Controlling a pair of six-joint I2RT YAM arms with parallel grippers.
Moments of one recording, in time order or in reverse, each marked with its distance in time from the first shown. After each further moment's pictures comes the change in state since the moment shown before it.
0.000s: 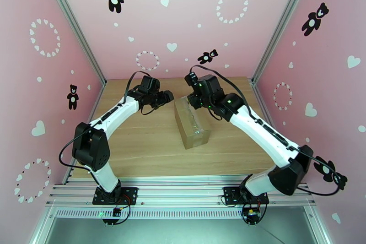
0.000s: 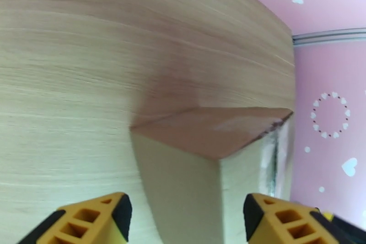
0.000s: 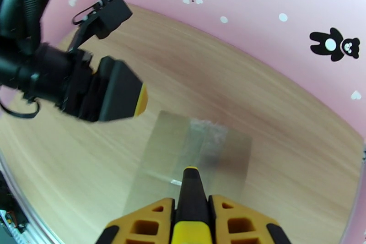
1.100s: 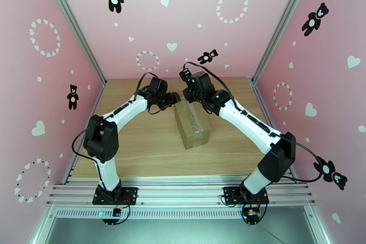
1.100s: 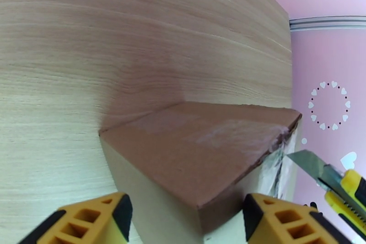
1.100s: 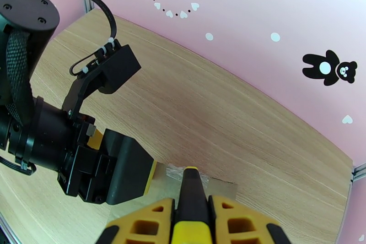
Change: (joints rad) left arm -0.039 0.132 0.064 0.026 0.028 -0.026; right arm -0.018 0.122 0.028 0.148 0.031 -0.046
